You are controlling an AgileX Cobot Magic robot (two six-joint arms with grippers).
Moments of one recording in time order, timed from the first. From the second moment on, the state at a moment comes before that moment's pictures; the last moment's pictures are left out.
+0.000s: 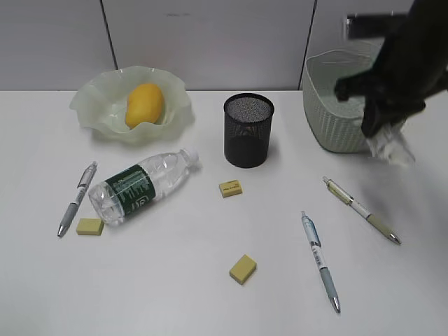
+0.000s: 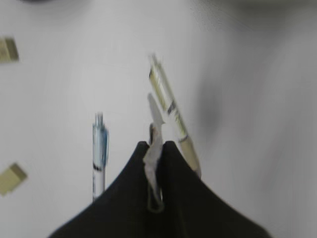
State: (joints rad) left arm -0.38 0.26 -0.54 0.01 1.09 -0.14; right arm 0.31 1.79 -1.45 0.00 1.06 0.12
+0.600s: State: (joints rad) left arm -0.38 0.26 -0.54 0.01 1.09 -0.14; right arm 0.31 1.85 -1.70 -0.34 0.71 0.18
